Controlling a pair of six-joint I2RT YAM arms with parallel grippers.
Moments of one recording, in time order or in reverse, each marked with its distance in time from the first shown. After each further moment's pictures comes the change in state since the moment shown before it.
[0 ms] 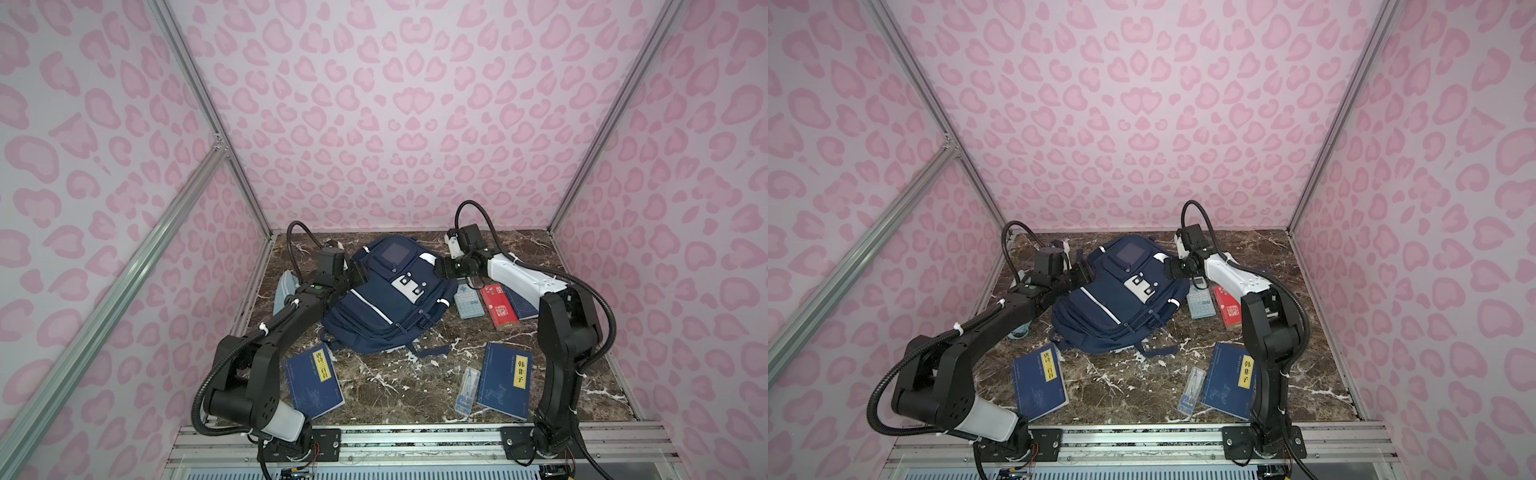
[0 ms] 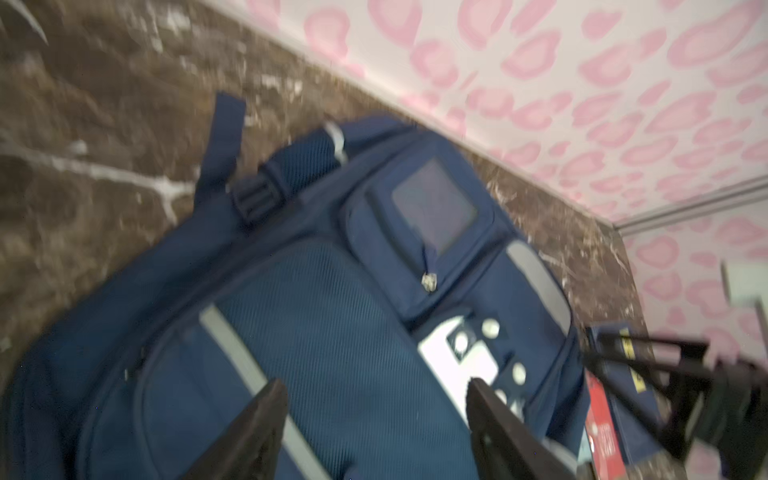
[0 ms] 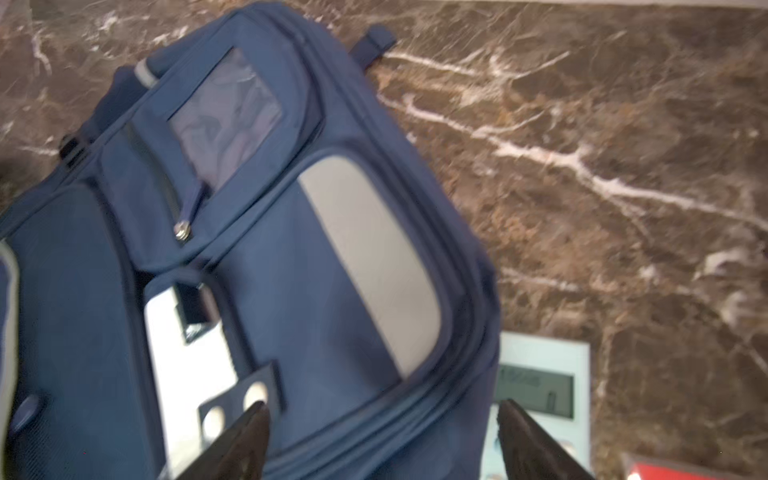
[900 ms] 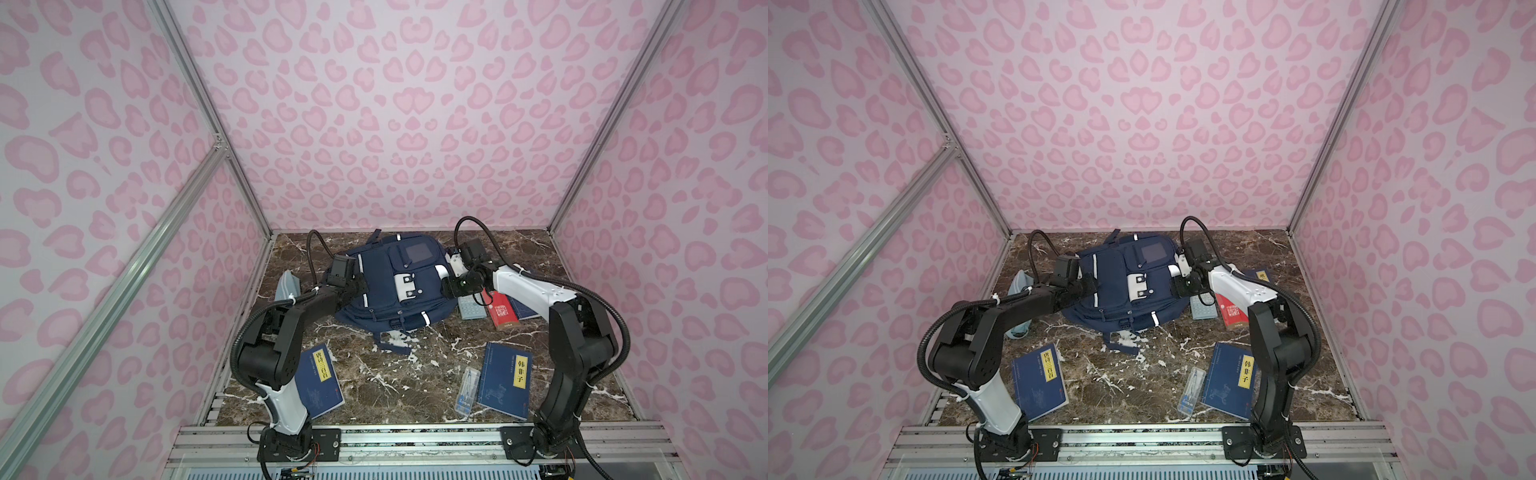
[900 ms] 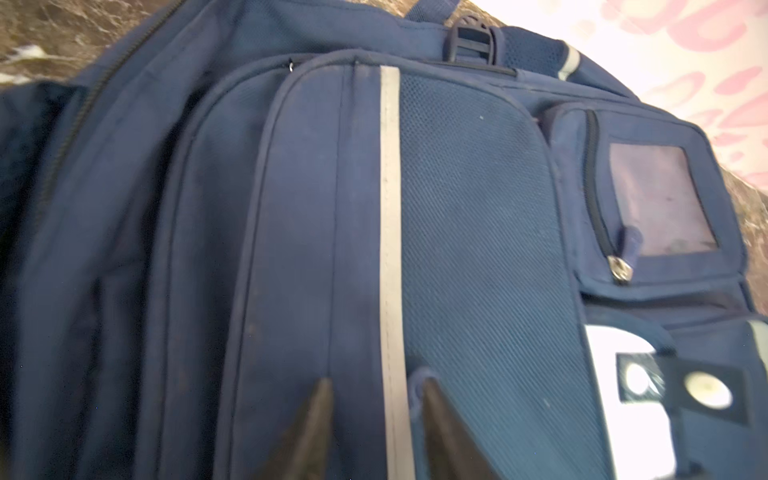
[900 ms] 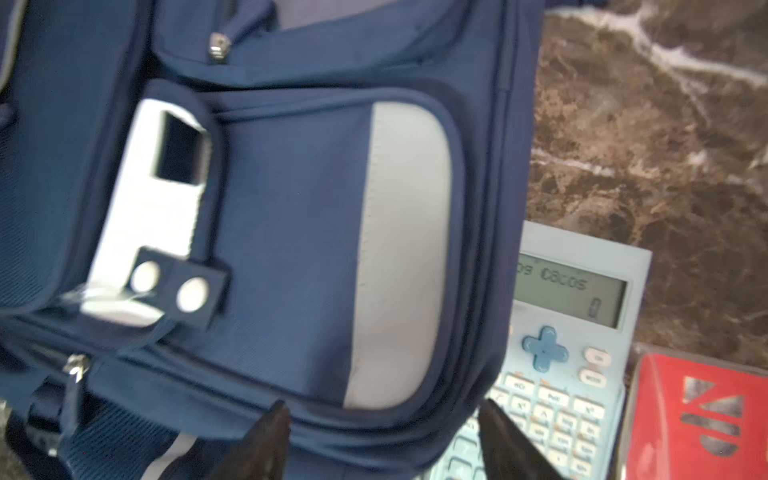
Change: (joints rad) left arm 0.026 0.259 0.133 0.073 -0.095 0.058; right arm 0.049 -0.261 -0.326 -0.012 -0.013 -0.103
